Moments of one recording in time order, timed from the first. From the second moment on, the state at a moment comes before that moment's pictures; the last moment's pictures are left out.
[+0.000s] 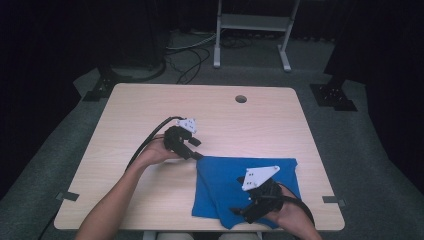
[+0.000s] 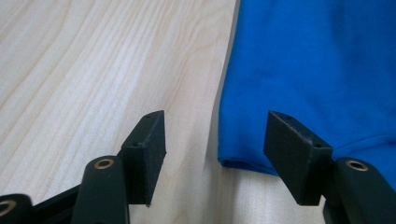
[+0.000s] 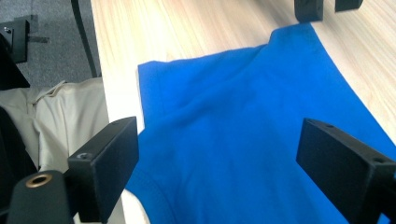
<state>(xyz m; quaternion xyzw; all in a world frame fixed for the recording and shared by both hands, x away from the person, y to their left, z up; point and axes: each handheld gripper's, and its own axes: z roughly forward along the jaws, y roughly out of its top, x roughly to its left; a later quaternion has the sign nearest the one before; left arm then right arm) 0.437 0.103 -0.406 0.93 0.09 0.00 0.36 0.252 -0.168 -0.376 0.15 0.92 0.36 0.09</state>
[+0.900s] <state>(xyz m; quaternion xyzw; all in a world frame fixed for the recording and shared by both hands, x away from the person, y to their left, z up) 0.435 0.095 -0.422 0.94 0.07 -0.04 0.33 0.263 -0.132 -0.381 0.11 0.92 0.37 0.05</state>
